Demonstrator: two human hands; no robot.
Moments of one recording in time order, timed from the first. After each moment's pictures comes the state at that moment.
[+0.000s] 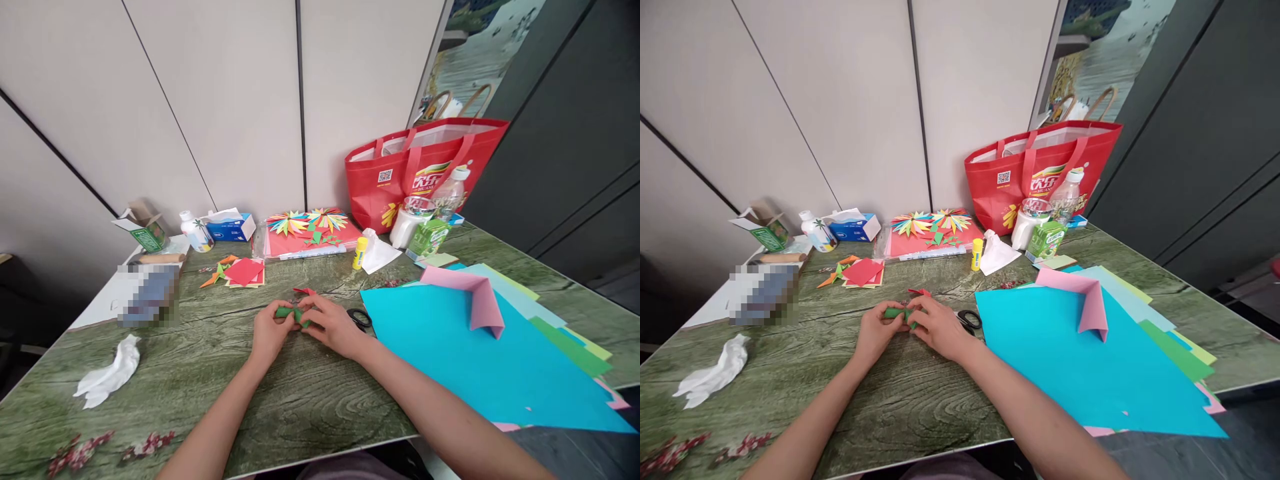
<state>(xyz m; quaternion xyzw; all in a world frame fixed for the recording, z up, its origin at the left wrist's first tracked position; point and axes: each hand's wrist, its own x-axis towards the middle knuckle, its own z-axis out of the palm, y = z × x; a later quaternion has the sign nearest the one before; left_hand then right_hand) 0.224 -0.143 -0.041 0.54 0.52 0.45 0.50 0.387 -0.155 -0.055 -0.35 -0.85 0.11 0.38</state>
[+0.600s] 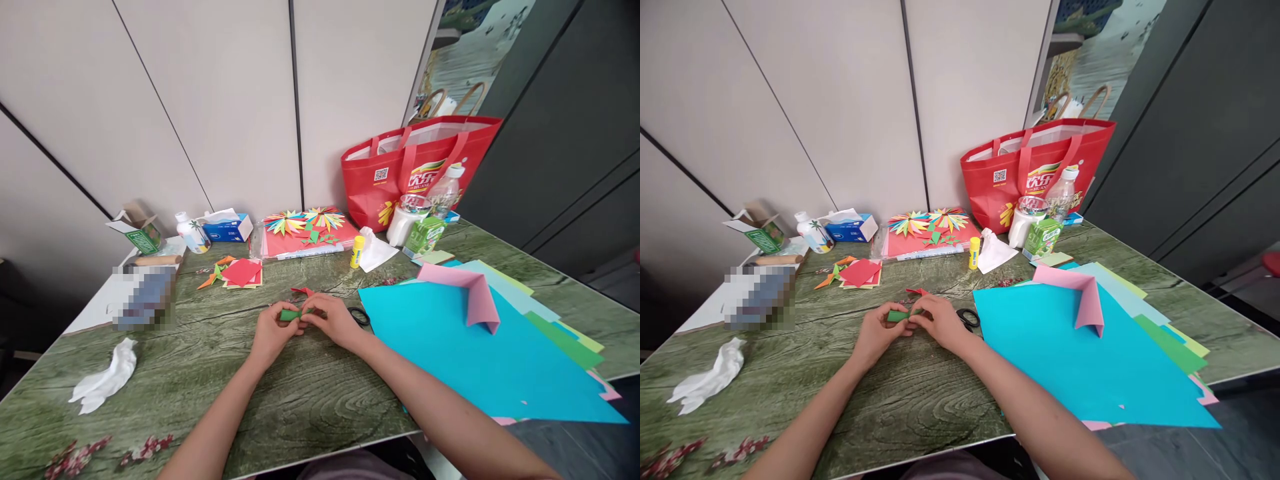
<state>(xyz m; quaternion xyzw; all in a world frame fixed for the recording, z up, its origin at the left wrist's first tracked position) 0.228 -0.149 -0.033 0.53 0.47 0.42 0.56 0.385 -0.149 -0.055 -0.41 -0.75 0.27 0.45</state>
